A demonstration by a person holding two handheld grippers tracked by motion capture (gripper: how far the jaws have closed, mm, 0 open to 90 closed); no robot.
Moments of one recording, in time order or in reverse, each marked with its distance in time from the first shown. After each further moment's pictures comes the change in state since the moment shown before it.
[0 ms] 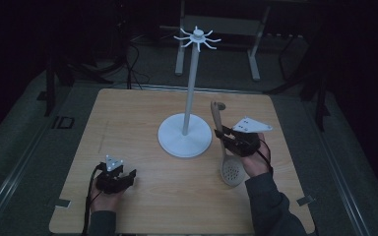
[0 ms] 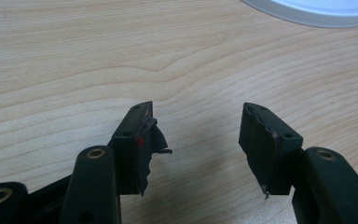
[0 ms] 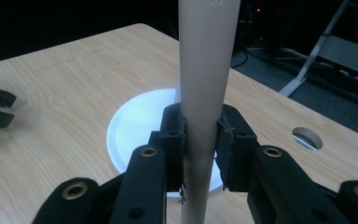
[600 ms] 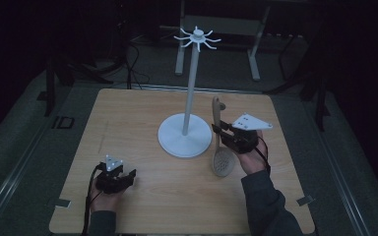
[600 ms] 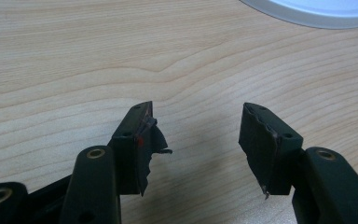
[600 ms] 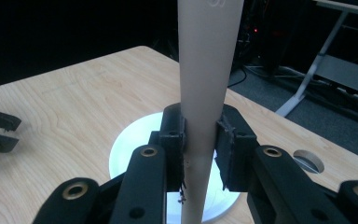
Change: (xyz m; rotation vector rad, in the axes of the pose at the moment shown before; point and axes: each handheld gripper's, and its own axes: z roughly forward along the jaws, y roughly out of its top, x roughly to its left) left arm 0.001 0.000 -0.001 -0.001 -0.002 -0.001; right arm 0.003 0.013 0.001 -0.085 -0.001 0.000
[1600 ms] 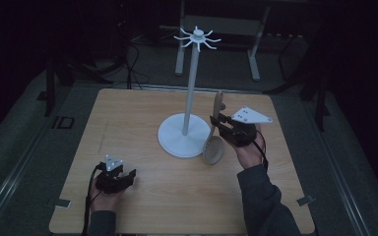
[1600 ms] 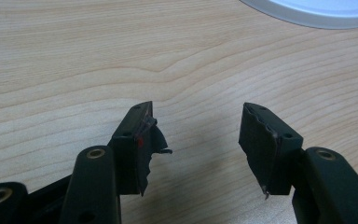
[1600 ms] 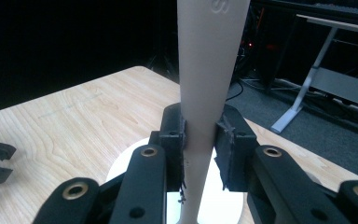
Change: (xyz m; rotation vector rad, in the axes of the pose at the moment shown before) left arm 0.000 0.000 0.000 -0.001 0.000 -0.002; right arm -0.003 0.016 0.007 -0.053 -0.013 0.018
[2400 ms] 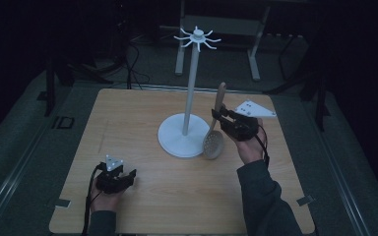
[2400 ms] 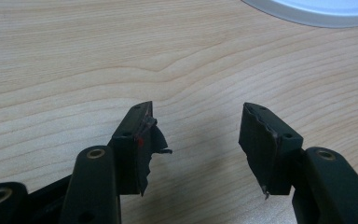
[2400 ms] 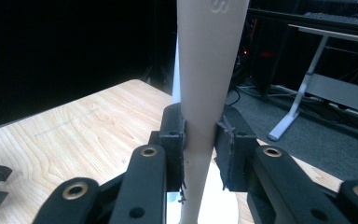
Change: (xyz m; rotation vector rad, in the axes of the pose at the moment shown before) left arm -0.001 0.000 0.001 0.004 0.002 0.005; right arm -0.007 0.015 -0.001 -0.035 -0.014 0.024
